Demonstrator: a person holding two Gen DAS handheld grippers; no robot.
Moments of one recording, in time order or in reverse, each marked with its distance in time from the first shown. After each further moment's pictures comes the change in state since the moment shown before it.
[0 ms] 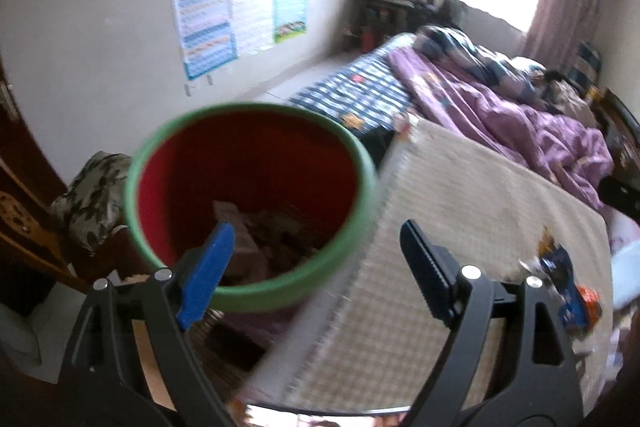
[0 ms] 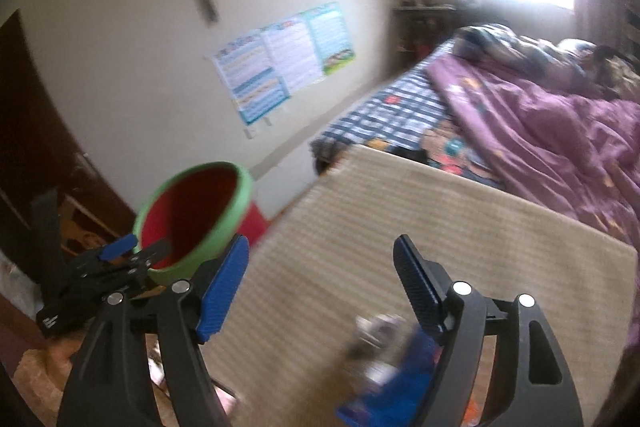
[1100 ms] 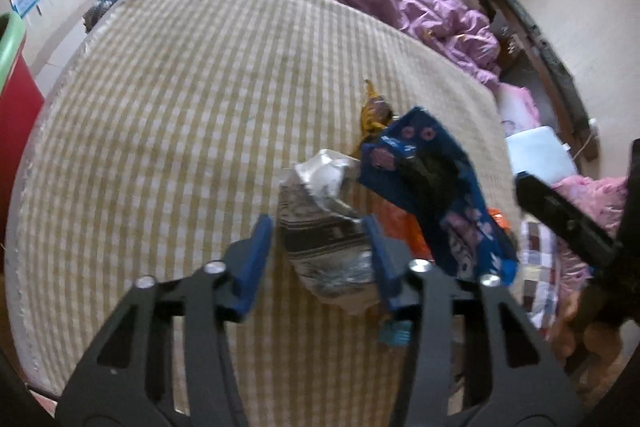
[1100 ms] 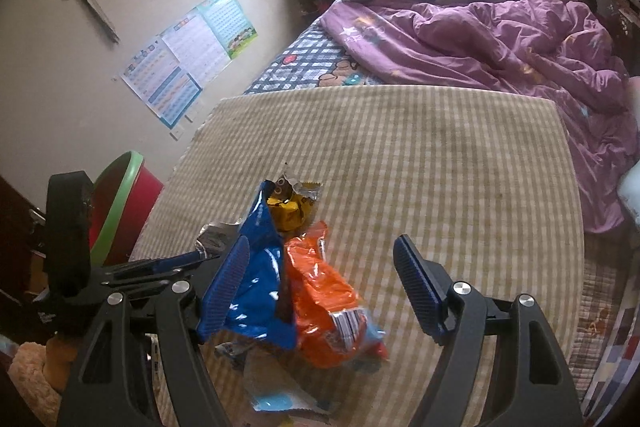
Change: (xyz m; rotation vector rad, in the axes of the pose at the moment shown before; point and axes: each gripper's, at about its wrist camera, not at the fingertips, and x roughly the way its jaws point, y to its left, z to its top) left arm 0.080 -0.165 -0.048 0.153 0.444 -0.509; right arm -0.038 -0.113 -0.083 0.286 0.096 -0.162
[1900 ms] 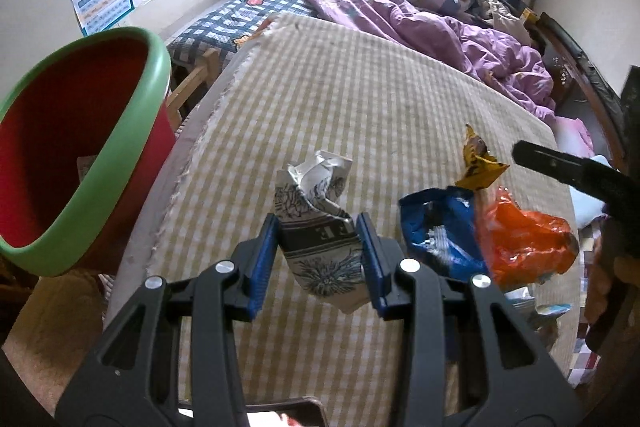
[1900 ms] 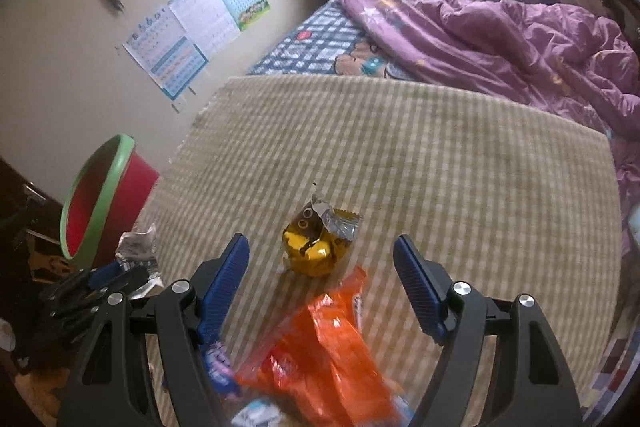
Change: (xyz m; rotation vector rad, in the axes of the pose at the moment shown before) left arm -0.058 0.058 -0.017 -0.022 -0.167 0.263; right arm 0.070 0.027 0.038 -0.073 0.106 -0.006
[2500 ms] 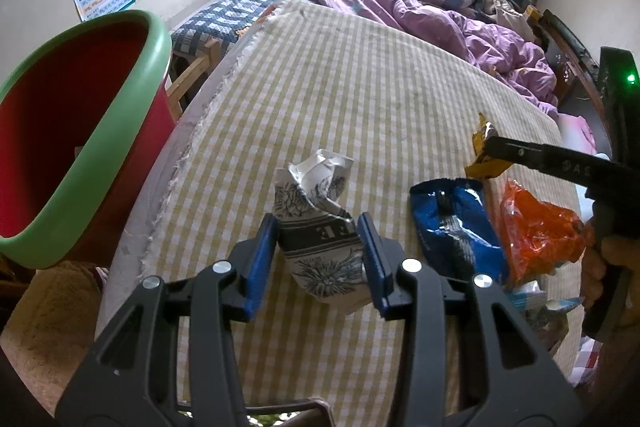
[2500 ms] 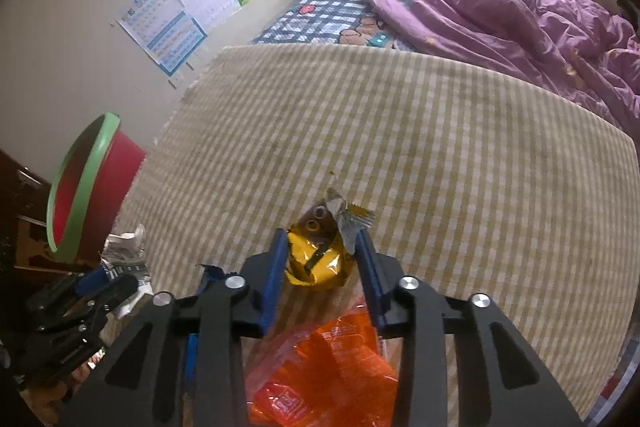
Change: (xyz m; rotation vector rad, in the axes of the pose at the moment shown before) left arm 0.009 0.003 -0.005 -0.007 0.023 0.002; right arm 0.031 0.007 0.001 -0.023 0.072 0.002
